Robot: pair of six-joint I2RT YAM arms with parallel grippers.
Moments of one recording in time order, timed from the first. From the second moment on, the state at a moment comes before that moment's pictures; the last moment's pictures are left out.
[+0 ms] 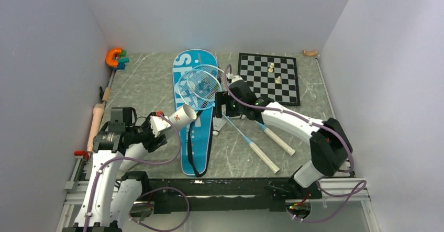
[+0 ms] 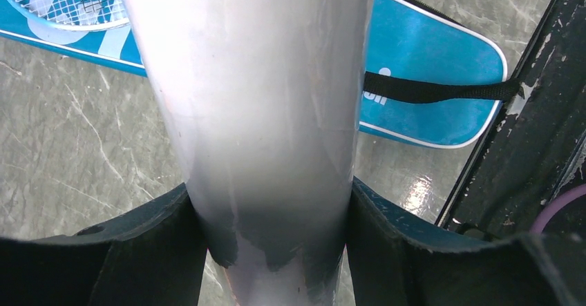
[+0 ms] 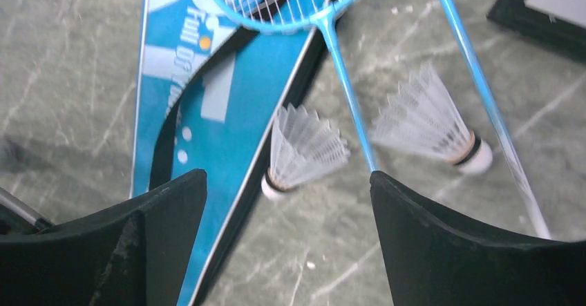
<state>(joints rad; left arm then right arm) 0.01 0.74 0.76 -0.97 0.70 0.97 0.75 1.52 1.06 -0.30 0.04 0.51</state>
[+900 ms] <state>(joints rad) 0.01 0.72 0.76 -1.02 0.70 0.99 0.71 1.69 0.99 -0.12 -0.23 0.44</state>
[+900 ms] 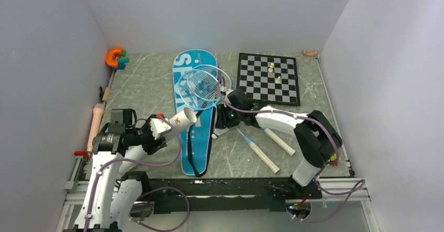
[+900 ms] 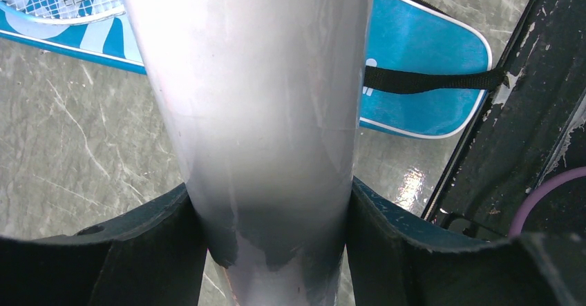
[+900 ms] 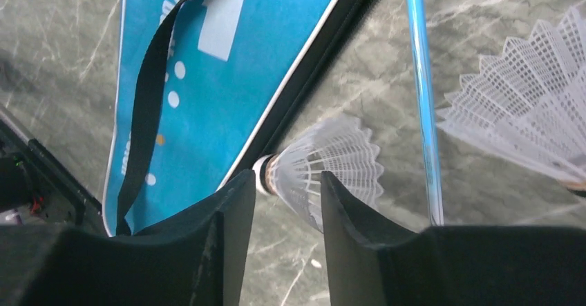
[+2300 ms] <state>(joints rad) 0.01 0.70 0.76 -1.06 0.71 1.03 0.76 1.24 1.38 -0.38 -0.26 0.49</state>
